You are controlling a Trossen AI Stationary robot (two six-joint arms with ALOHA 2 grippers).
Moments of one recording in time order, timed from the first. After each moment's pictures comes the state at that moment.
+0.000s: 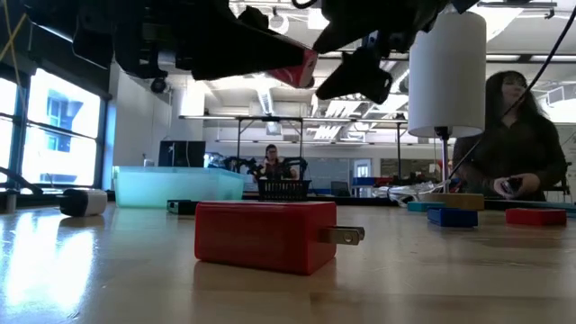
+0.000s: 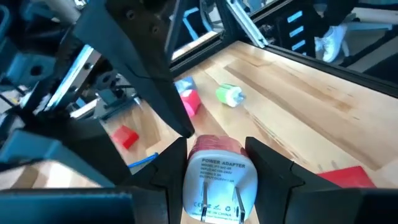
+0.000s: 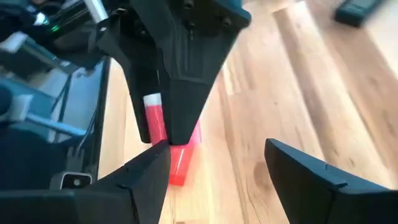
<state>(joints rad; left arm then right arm) -0.36 1.68 0.75 0.76 -0.10 0.41 0.21 1.60 1.04 -0.13 -0.07 0.54</state>
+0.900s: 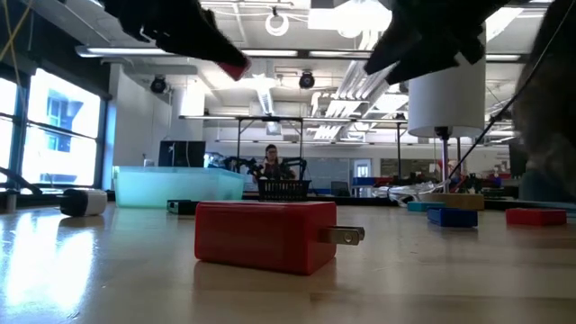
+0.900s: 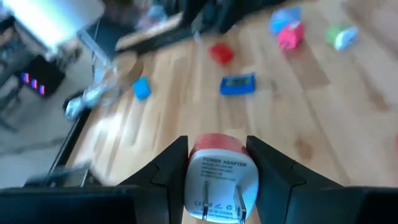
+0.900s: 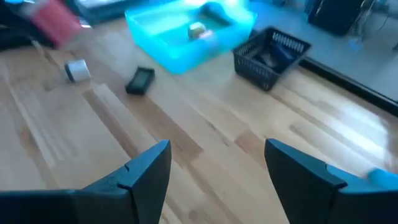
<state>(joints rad) -0.31 1.26 0.75 0.11 -0.50 0.18 0.51 1.54 1.04 -0.58 1.01 1.00</state>
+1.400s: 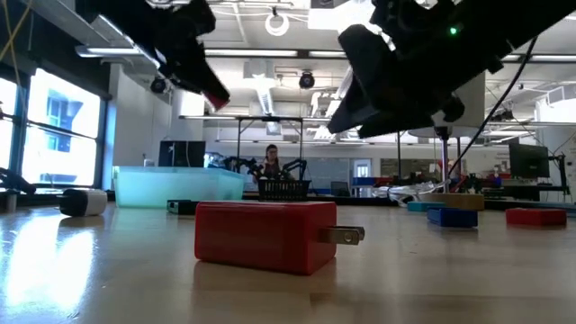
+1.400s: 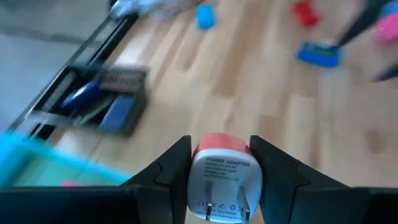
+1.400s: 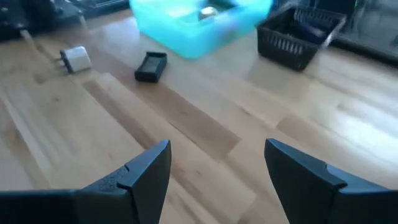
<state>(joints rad) 0.05 1.10 0.75 -0.20 -0.29 -0.07 0.50 1.84 1.04 -0.25 1.06 1.02</state>
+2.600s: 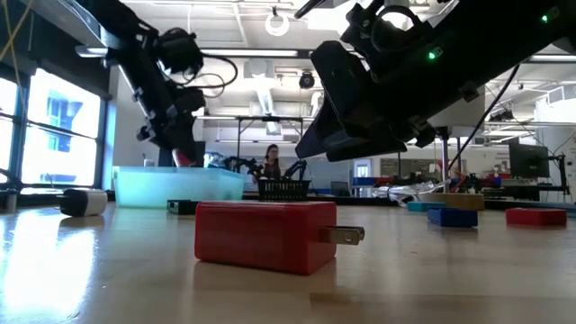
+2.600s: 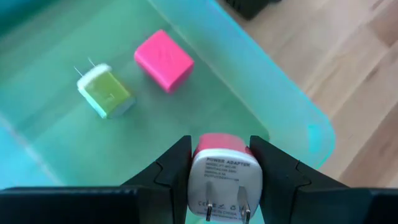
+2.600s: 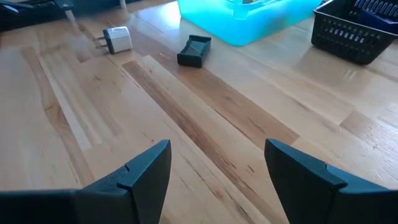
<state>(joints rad) 0.57 1.24 0.75 -0.43 0.00 -0.27 0.49 1.95 1.04 0.04 0.96 0.84</state>
